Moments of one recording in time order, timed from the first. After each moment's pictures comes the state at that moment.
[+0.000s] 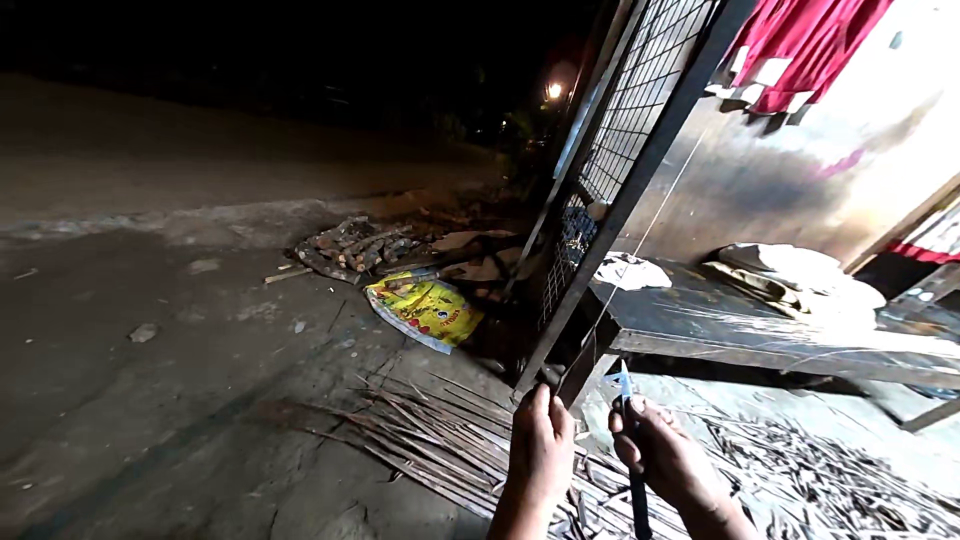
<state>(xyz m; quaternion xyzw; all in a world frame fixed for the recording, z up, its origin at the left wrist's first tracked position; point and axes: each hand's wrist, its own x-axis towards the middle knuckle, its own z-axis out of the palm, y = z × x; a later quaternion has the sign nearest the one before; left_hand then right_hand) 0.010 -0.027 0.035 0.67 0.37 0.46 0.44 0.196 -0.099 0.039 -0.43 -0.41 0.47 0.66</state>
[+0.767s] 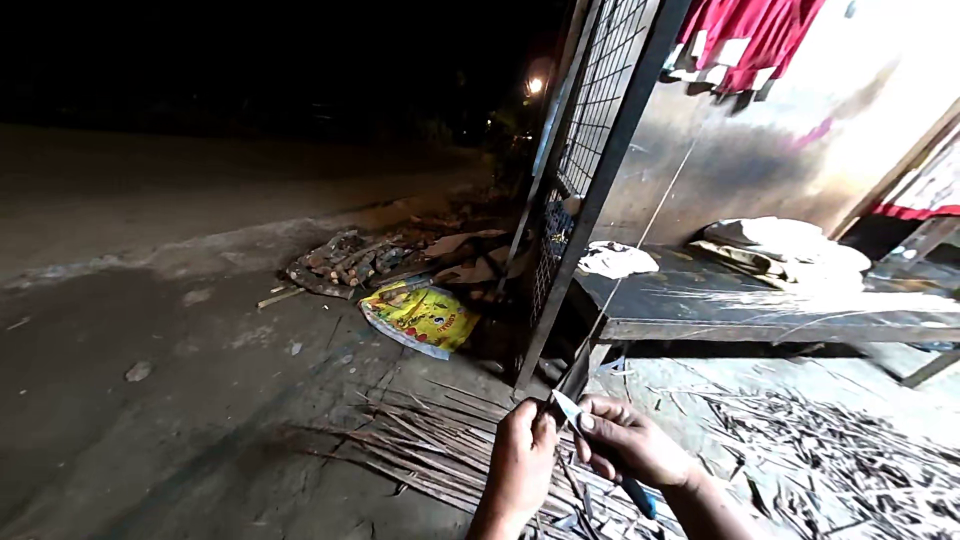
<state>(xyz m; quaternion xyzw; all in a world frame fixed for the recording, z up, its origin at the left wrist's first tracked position) -0.002 -0.027 0.034 0.65 0.28 0.40 0.58 0.201 -0.090 0.056 -0.37 -0.58 0.55 0.47</state>
